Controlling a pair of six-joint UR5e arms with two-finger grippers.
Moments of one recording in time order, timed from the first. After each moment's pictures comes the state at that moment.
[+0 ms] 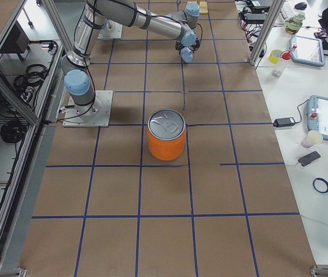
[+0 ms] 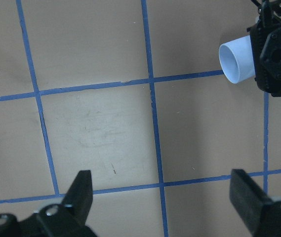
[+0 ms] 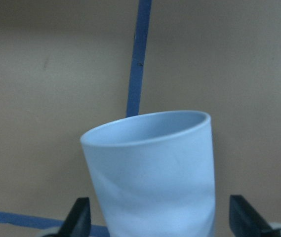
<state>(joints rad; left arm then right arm) -1.53 -1.56 -1.54 -1.58 1.55 0.13 1.97 -0.95 1.48 -2.14 -1.47 -1.31</state>
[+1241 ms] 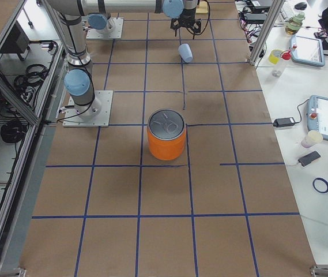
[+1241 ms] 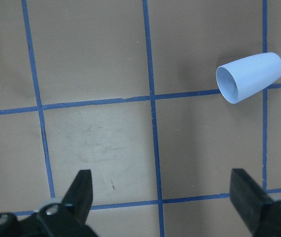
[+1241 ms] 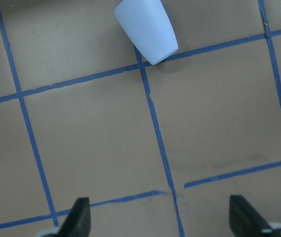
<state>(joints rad) -1.53 -1.56 -1.56 -1.48 1.47 0.04 1.70 -1.44 1.49 -1.64 -1.49 -1.18</state>
